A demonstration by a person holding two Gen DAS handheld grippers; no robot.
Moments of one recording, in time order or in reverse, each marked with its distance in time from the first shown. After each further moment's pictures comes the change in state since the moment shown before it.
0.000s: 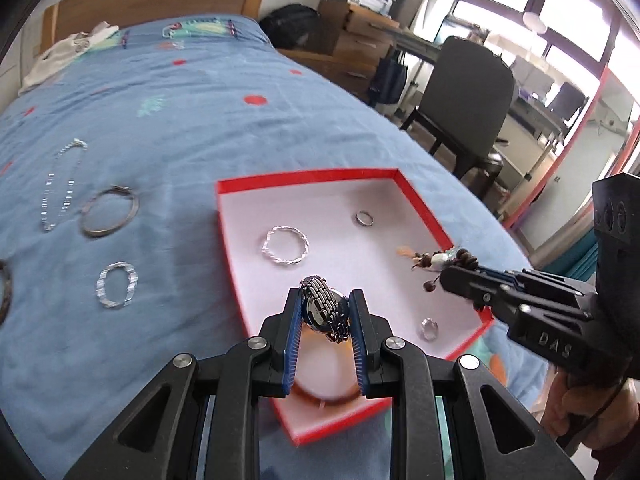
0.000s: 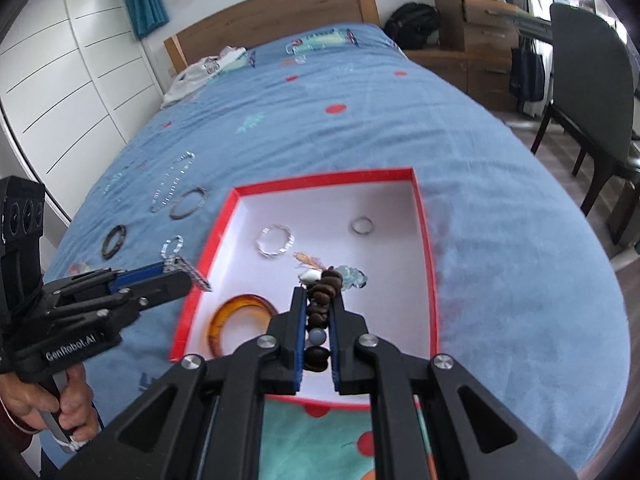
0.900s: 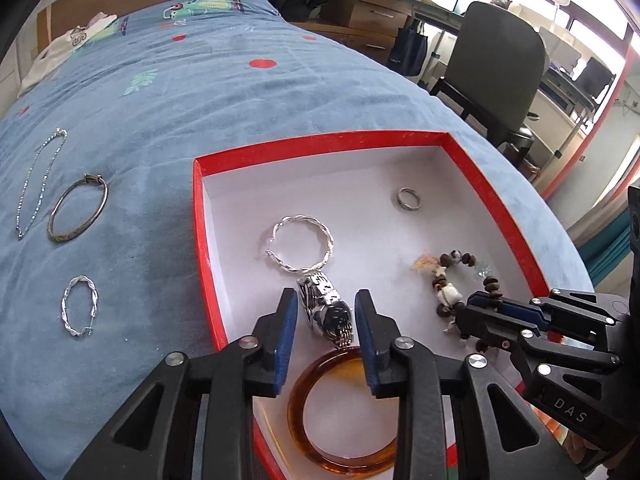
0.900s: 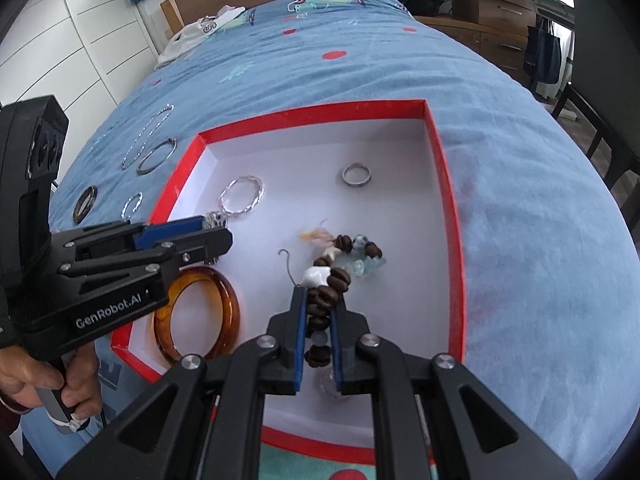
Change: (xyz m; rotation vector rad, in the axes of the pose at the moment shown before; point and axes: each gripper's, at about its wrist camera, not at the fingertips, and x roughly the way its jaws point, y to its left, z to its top) left arm 0.056 0.006 0.004 0.015 0.084 0.077; right arm 0.049 -0.012 -0.011 -0.044 0.124 -0.013
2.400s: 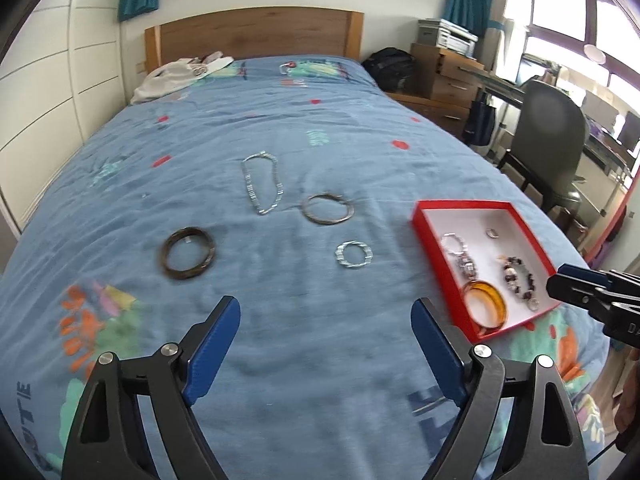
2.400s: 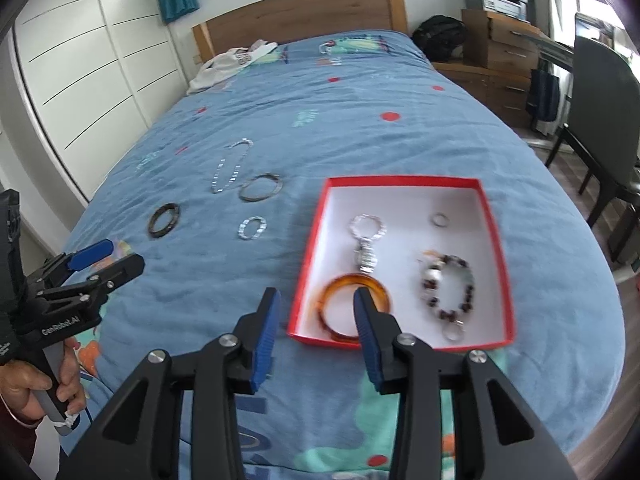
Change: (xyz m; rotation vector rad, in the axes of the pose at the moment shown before) left arm -0.189 0.114 -0.088 -0.129 -0.235 0.268; right arm -0.100 0.138 -0.012 -0.058 -0.140 0.019
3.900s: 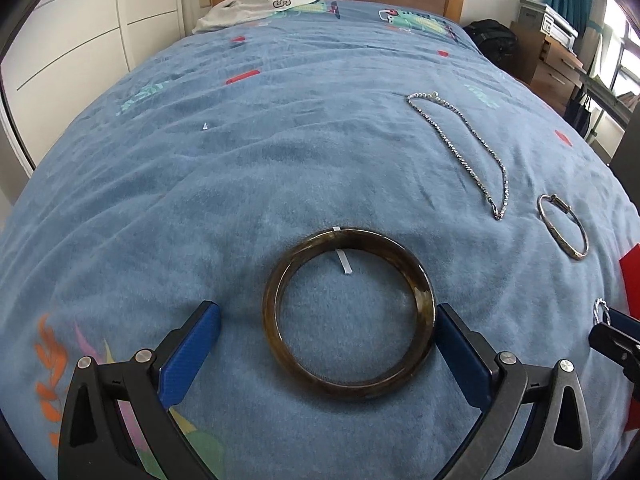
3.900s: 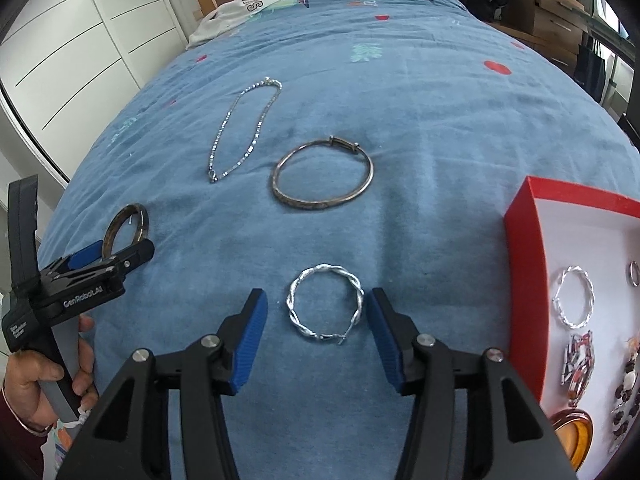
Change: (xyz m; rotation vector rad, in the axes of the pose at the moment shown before) left arm 0.170 0.161 0.023 -0.154 0.158 0.192; right arm 0.222 0.075 0.052 0.013 0.154 0.028
